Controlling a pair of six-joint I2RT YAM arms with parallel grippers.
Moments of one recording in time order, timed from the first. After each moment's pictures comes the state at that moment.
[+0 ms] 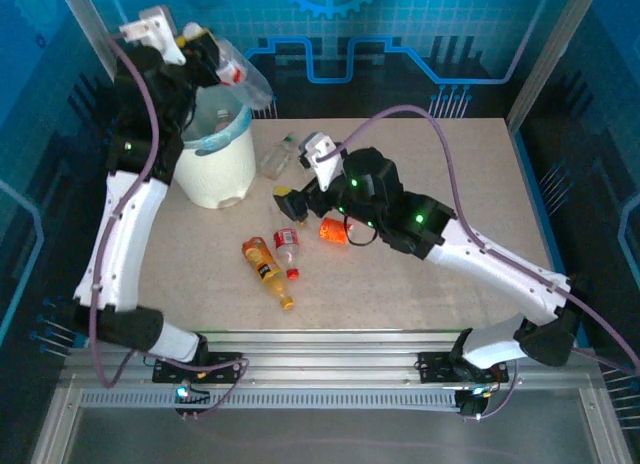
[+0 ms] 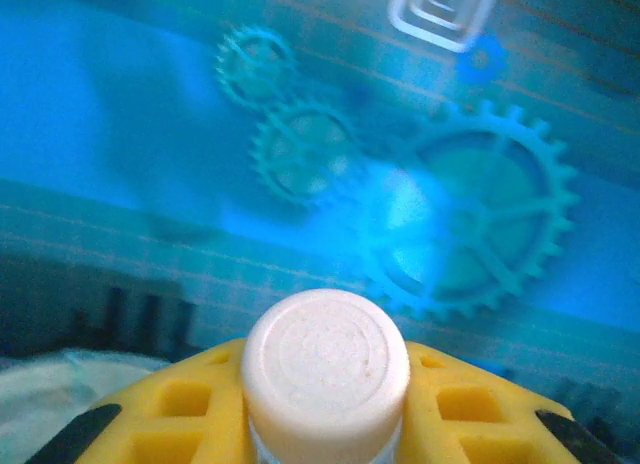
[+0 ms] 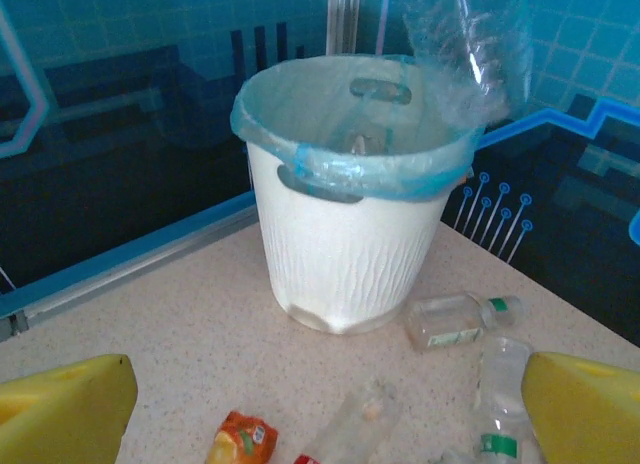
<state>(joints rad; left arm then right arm) -0.12 1.53 1.95 -0.34 -0.16 -0.31 0.94 1.43 1.55 -0.37 0.12 -0.02</state>
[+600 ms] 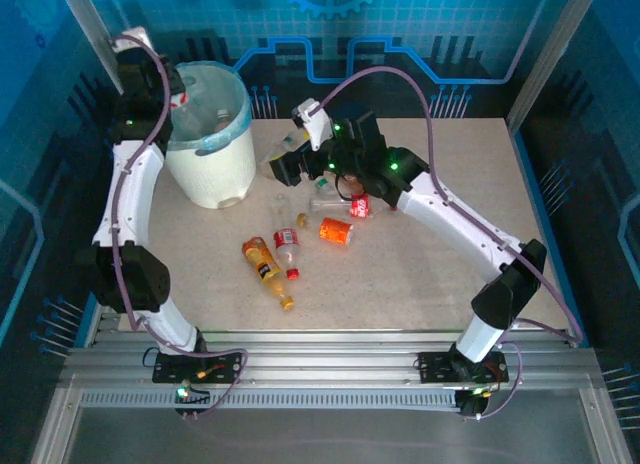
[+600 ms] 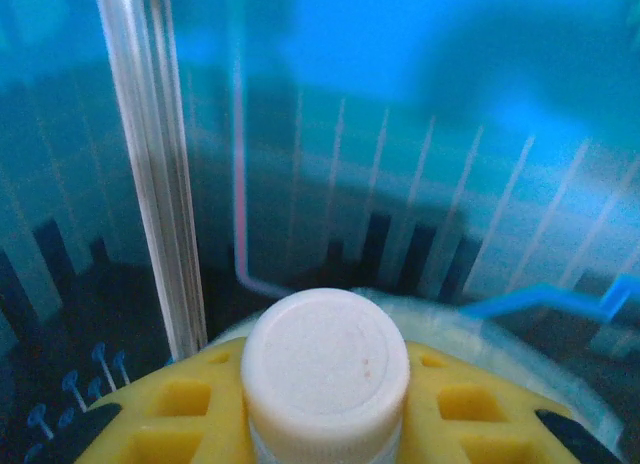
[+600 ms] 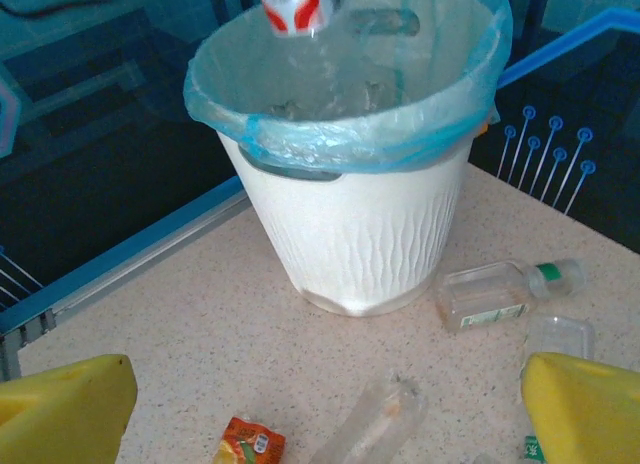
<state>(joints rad) 0.11 1.70 1.78 -0.28 -0.25 -0.15 0.73 1.69 1.78 -0.48 -0.19 0.07</state>
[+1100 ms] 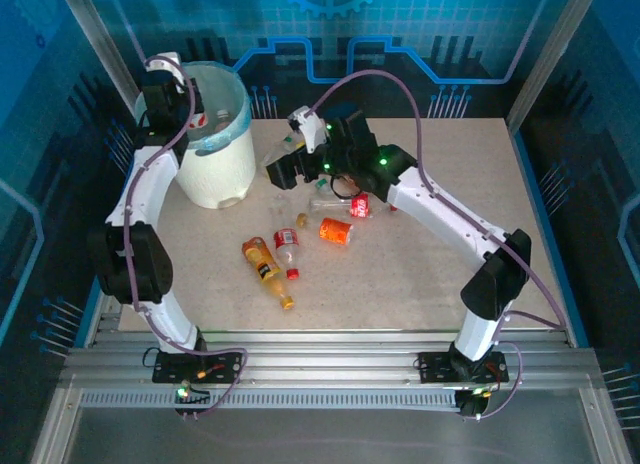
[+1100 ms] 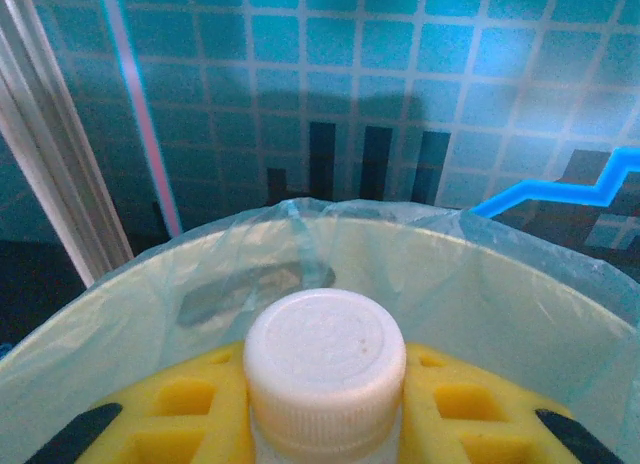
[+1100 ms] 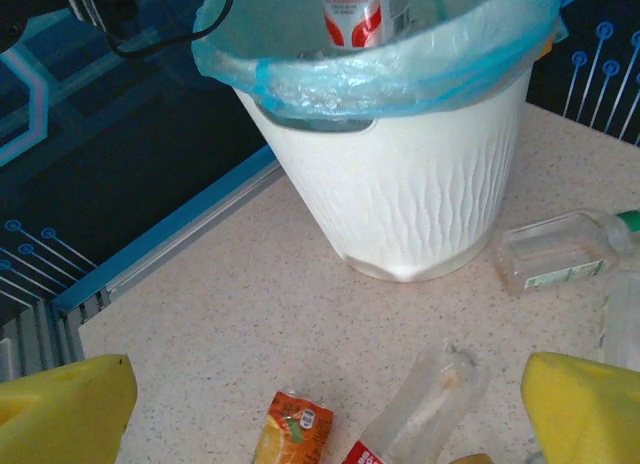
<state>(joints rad) 0.10 1.77 1.63 -0.05 -0.13 -0.06 0.72 1.76 1.80 -0.51 -0.30 0.16</state>
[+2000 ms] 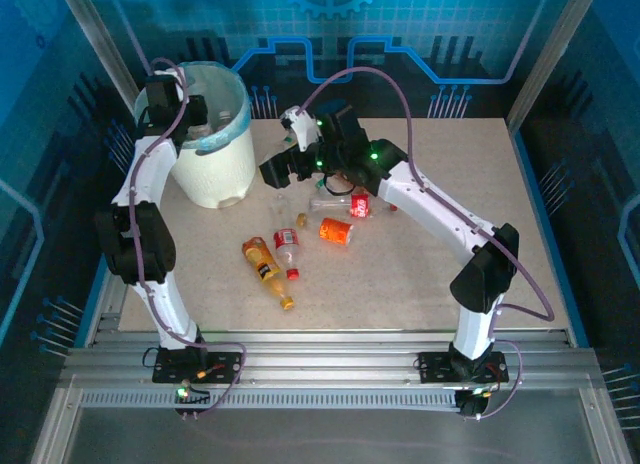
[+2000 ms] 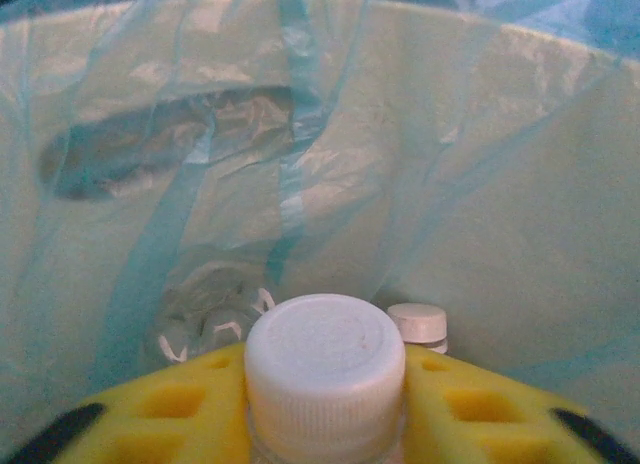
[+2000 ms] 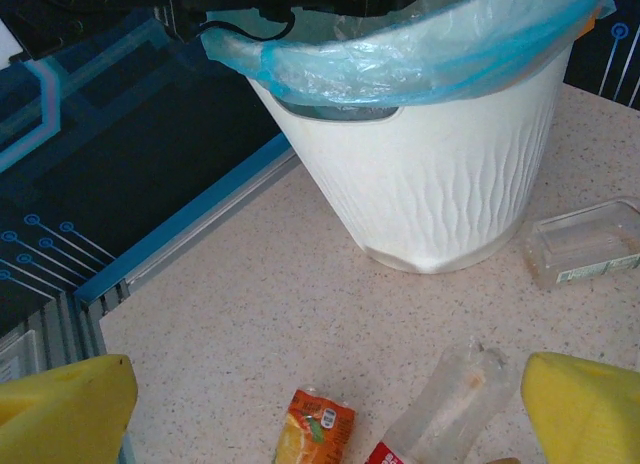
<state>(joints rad) 0.16 1.93 1.76 -0.29 0.04 -0.12 0.73 1.83 1.90 -0.57 -0.32 0.18</state>
